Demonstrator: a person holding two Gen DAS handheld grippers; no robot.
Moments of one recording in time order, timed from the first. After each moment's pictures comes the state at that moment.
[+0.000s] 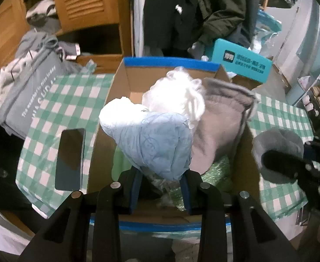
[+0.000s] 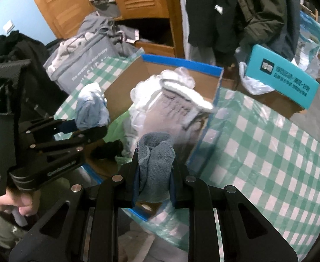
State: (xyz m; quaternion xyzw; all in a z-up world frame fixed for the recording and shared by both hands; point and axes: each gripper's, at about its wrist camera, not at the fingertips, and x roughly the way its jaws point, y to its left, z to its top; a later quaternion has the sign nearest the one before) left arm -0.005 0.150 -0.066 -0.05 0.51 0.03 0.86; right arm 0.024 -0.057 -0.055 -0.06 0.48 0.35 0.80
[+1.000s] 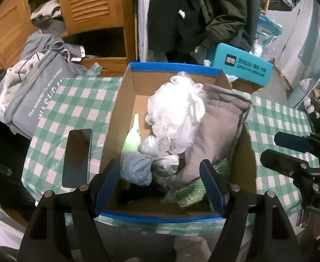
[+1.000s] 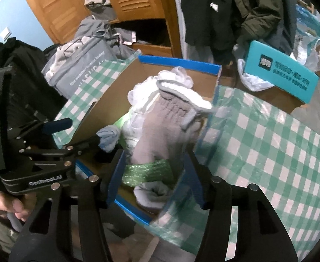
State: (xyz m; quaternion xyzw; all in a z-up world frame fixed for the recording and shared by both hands) left arm -0.018 0.151 -0.044 -0.04 0.50 0.04 0.86; right arm 0.027 -0.066 -0.055 -0.04 0.48 0.34 0.81
